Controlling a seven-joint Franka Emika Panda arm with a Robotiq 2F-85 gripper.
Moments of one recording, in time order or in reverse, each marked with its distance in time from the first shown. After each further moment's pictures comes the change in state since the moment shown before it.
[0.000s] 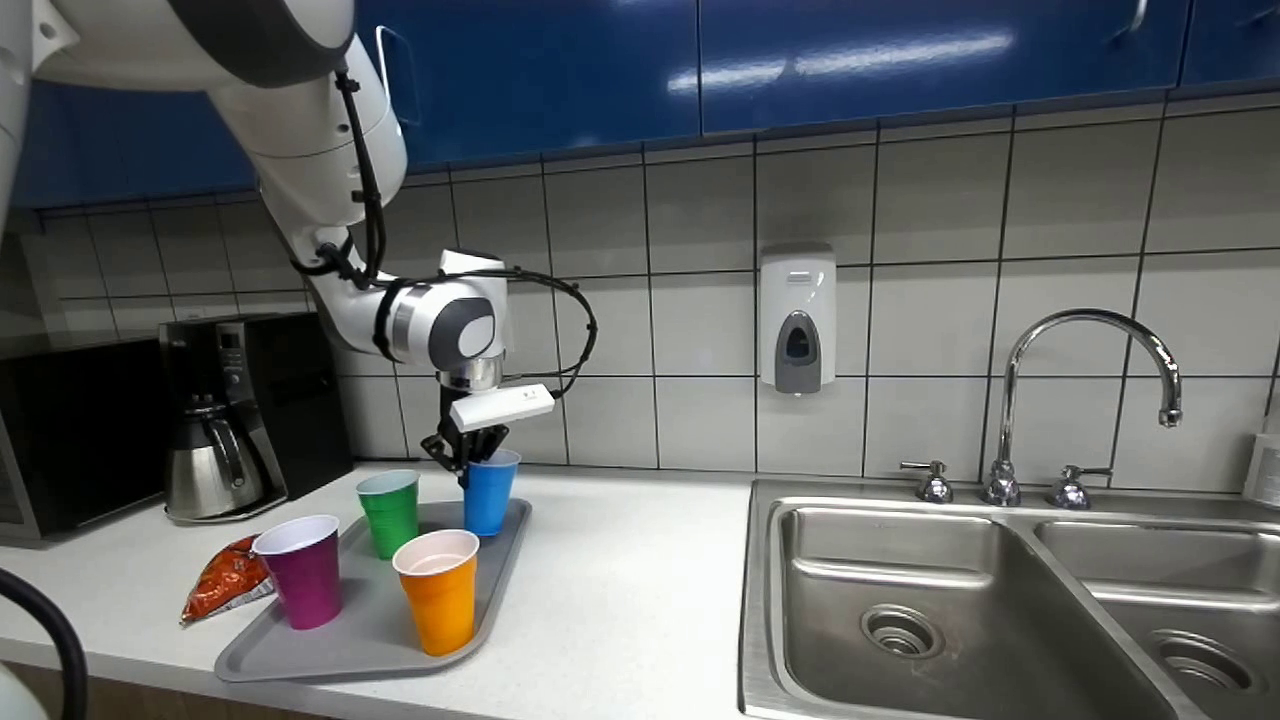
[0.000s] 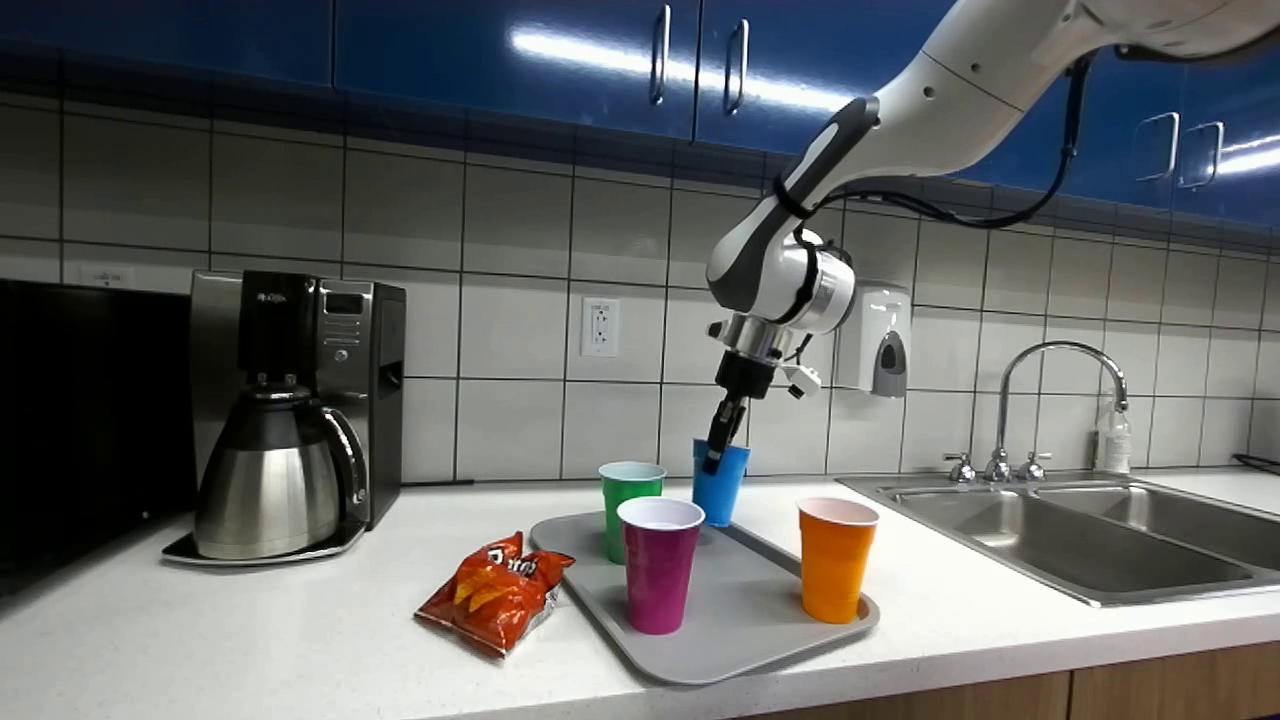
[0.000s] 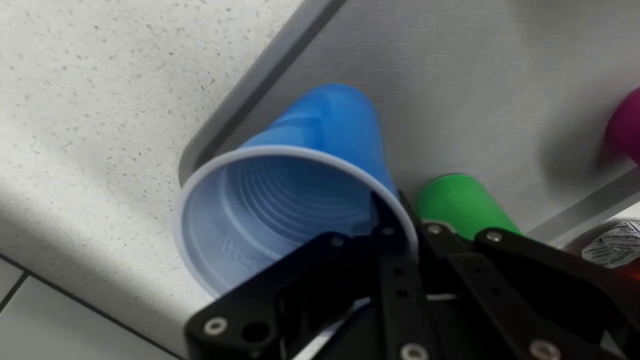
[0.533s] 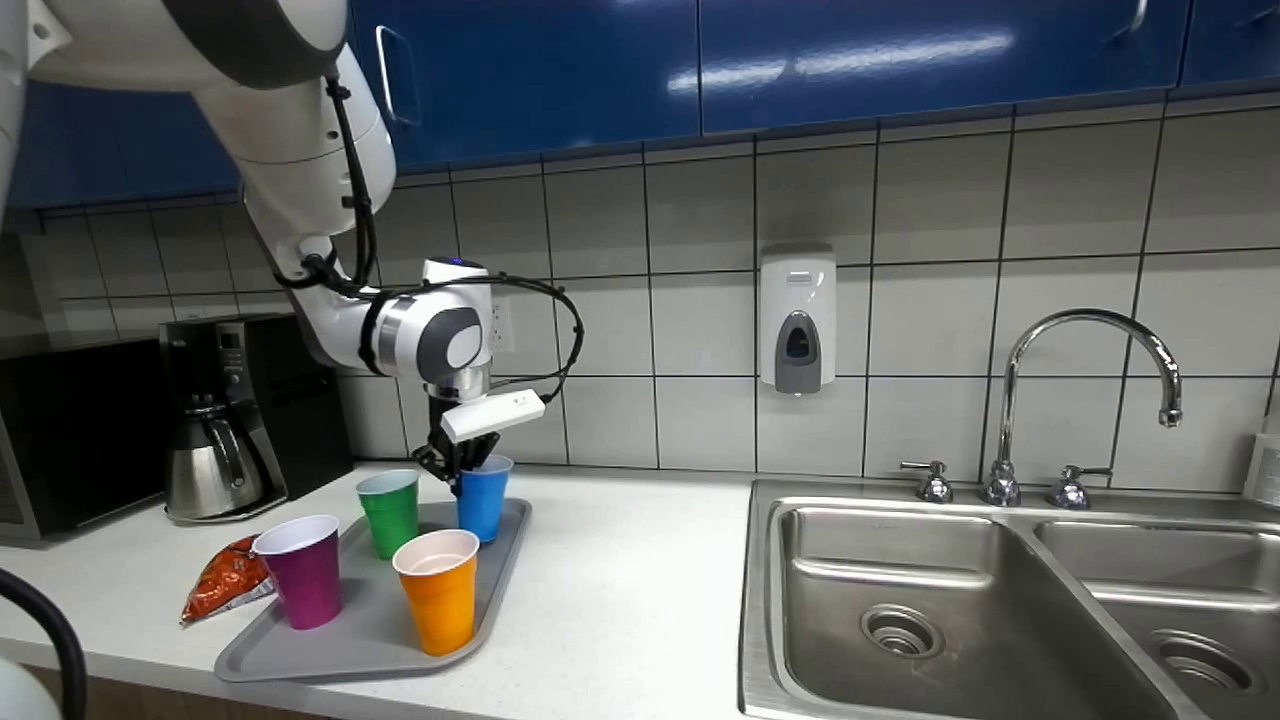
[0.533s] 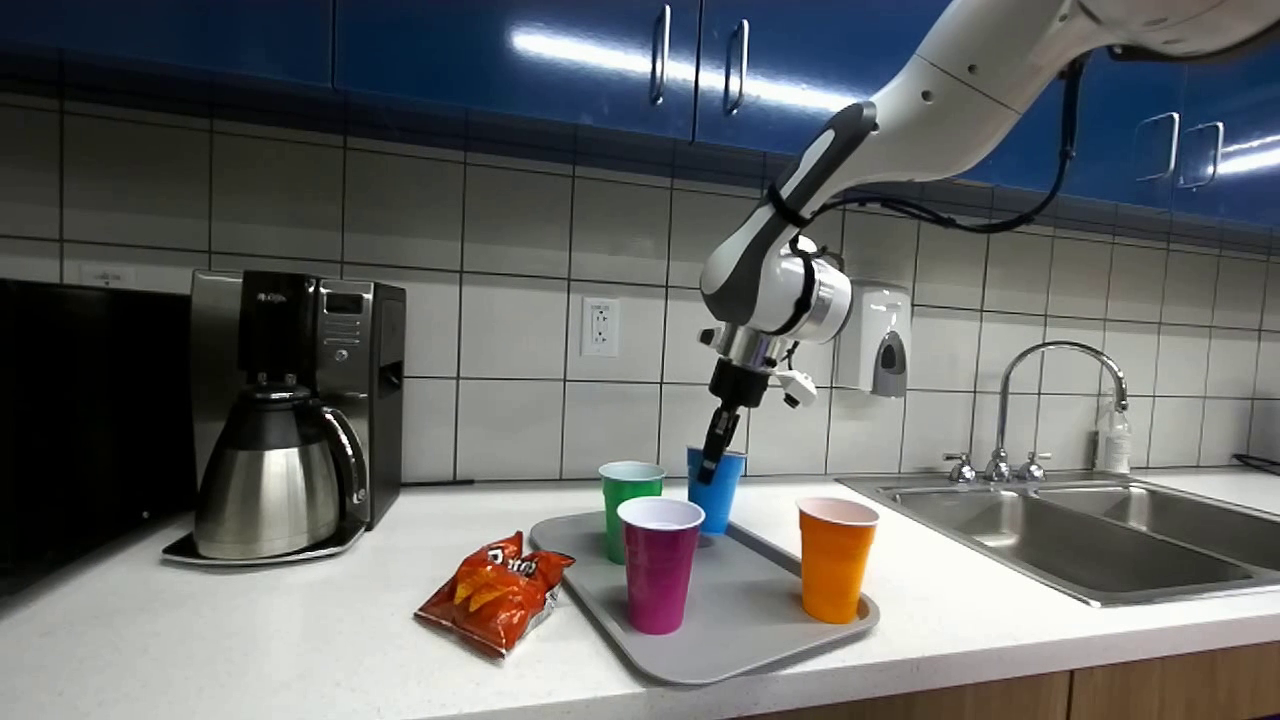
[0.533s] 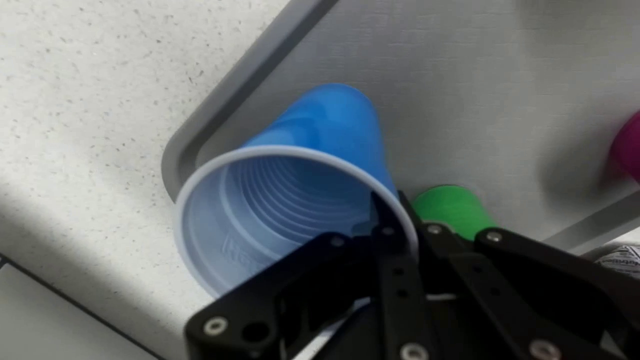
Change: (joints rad) arm 0.025 -0.001 0.000 -0.040 -0.040 0.063 -0.003
